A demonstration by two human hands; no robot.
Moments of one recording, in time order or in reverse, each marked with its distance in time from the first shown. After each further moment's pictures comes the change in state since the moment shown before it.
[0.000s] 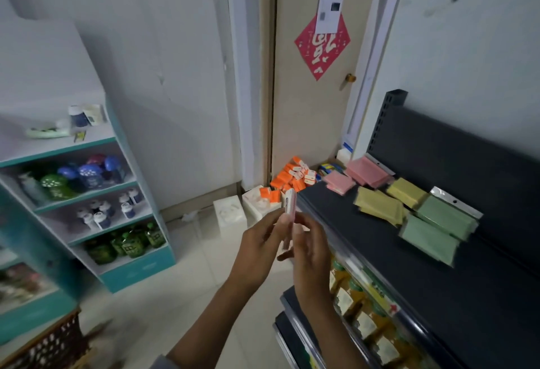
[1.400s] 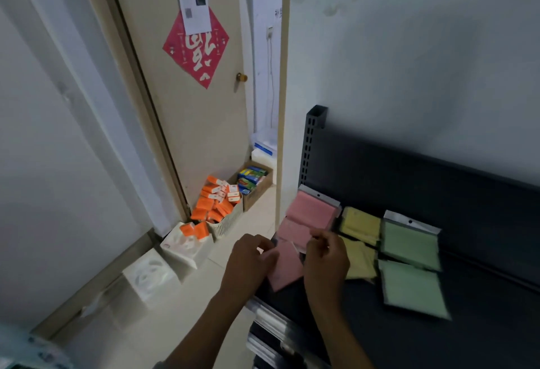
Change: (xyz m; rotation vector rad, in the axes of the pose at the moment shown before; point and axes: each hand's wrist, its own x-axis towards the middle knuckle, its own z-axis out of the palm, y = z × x) left_hand 0.276 -0.104 0.104 0.362 -0.416 0.018; right_hand 0.229 0.083 -0.041 -0.299 0.724 0.203
